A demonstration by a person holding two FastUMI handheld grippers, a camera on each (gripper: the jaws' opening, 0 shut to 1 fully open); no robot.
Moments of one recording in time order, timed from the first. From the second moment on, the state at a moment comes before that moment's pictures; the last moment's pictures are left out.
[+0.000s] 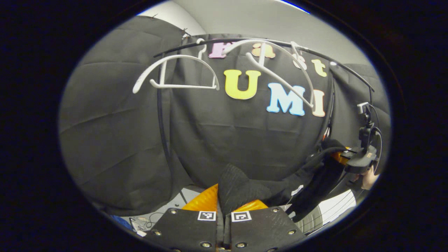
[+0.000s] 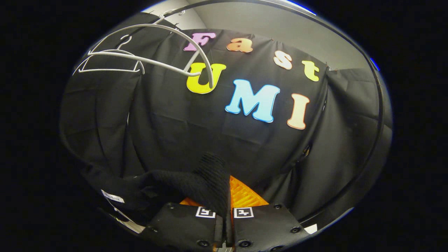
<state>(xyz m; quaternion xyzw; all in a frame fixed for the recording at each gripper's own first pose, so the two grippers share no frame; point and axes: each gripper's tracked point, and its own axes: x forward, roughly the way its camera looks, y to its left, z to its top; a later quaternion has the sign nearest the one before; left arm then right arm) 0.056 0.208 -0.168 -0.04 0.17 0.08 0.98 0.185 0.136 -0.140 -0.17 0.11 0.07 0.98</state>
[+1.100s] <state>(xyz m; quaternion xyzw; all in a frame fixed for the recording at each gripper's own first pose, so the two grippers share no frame) 0.112 0.128 -0.348 0.03 0.31 -0.06 0.95 0.080 0.179 -0.335 0.03 0.39 0.08 0.92</state>
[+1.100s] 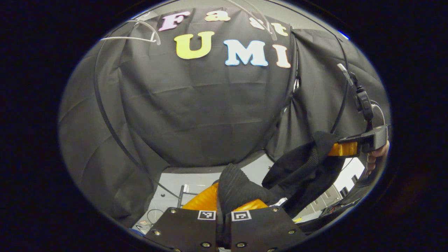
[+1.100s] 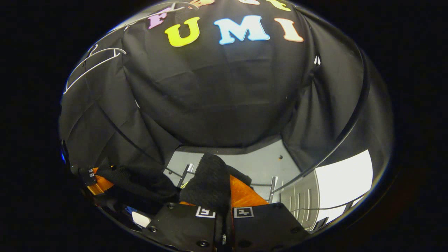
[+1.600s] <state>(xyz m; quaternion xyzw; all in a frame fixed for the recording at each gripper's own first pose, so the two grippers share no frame) 0.089 0.127 -0.449 0.04 0.39 -0.04 0.92 0.066 0.192 -0.418 0.04 0.47 0.11 0.87</state>
